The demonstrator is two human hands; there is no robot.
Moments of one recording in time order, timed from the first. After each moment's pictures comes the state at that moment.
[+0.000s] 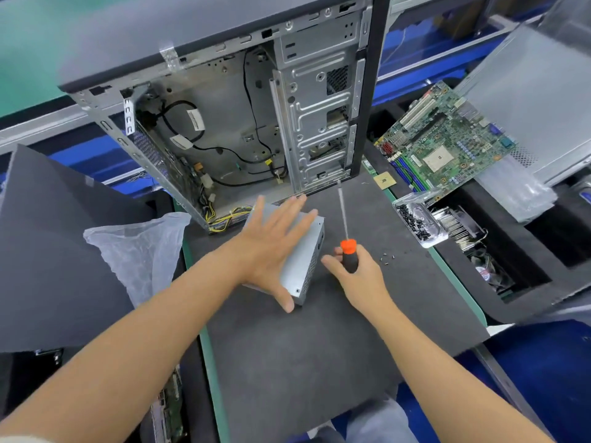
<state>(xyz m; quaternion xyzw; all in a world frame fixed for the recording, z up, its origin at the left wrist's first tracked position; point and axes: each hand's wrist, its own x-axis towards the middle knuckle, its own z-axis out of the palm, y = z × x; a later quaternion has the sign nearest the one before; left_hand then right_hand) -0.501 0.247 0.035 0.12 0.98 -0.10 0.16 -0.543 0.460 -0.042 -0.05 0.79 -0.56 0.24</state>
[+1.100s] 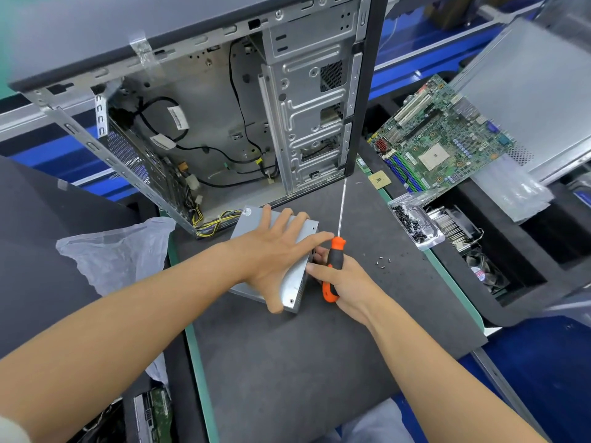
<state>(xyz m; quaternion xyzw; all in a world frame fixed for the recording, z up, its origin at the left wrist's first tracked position) -0.527 0.263 0.046 0.20 0.95 -0.12 0.22 -0.556 0.440 -0.053 -0.02 0.55 -0.71 0.44</state>
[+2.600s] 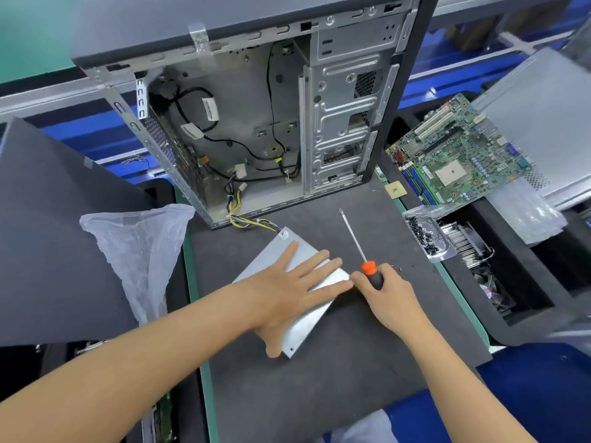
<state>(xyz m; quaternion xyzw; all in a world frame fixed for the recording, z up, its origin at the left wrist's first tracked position) -0.465 0.277 0.028 0.25 0.93 -0.03 0.26 -0.552 0.492 -0.033 -0.04 0.87 -0.42 0.25</state>
